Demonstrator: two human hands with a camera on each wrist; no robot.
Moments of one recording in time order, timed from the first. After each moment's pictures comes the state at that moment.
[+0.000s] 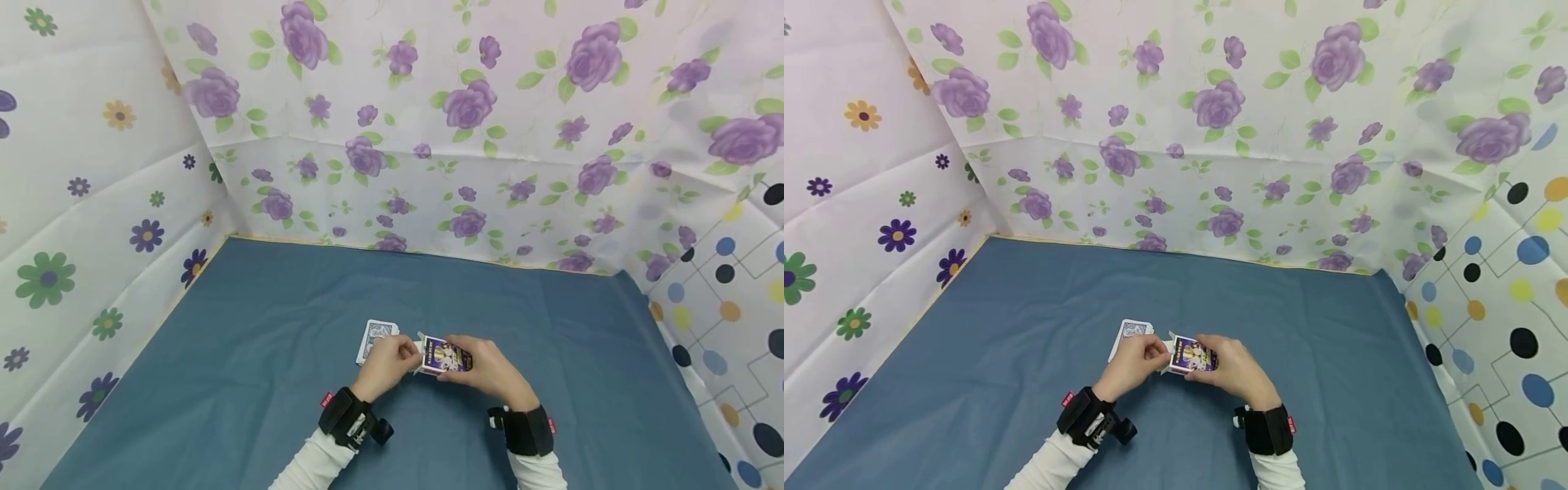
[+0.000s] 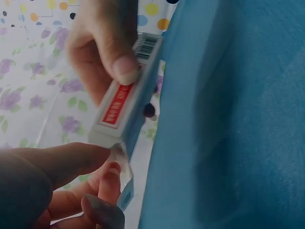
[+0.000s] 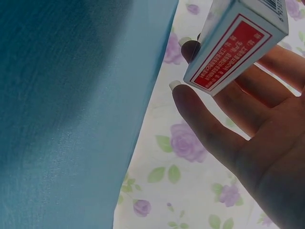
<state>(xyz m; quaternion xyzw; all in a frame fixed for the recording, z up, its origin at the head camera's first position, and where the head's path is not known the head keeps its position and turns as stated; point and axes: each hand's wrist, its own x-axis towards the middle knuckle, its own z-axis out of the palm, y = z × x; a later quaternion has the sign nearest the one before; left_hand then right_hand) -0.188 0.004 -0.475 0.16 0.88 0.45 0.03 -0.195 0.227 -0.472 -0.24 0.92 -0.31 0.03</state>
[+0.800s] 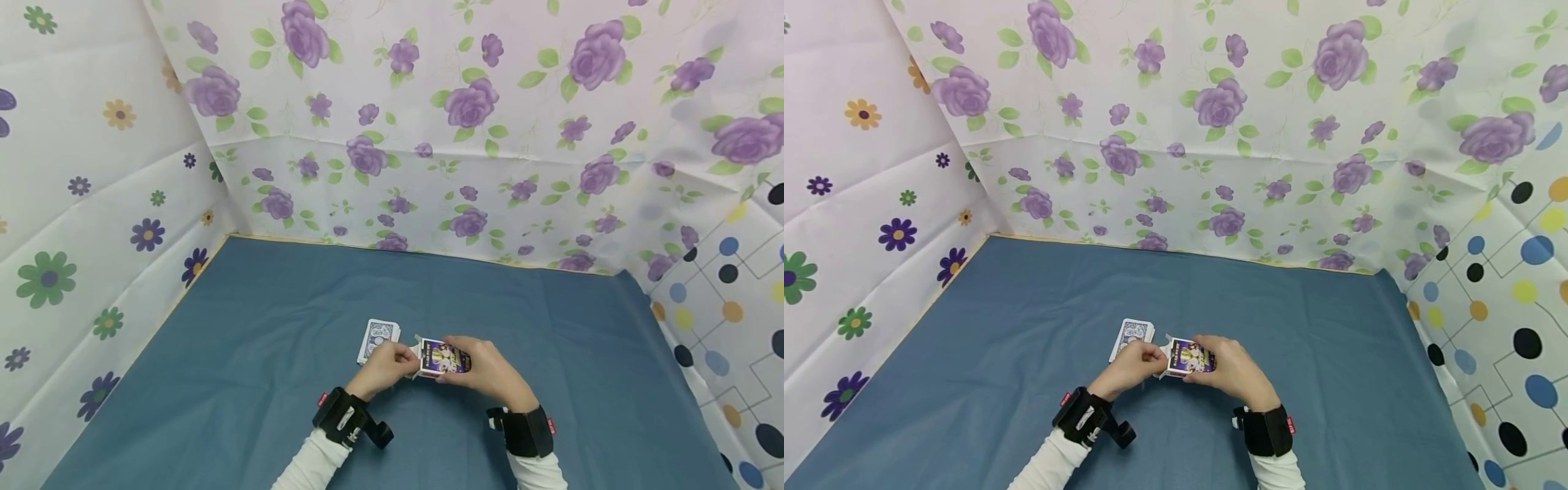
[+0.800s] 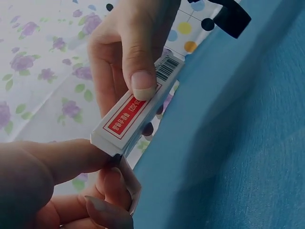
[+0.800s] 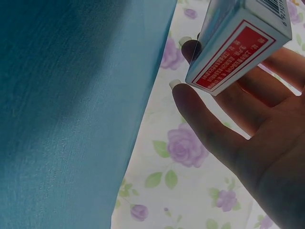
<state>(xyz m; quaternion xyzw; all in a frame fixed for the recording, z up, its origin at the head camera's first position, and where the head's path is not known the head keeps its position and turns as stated) -0.195 -0.002 -0.493 0.12 0.81 0.56 0.15 -0.192 0.221 -0.467 -0.24 0.92 -0.30 0.04</state>
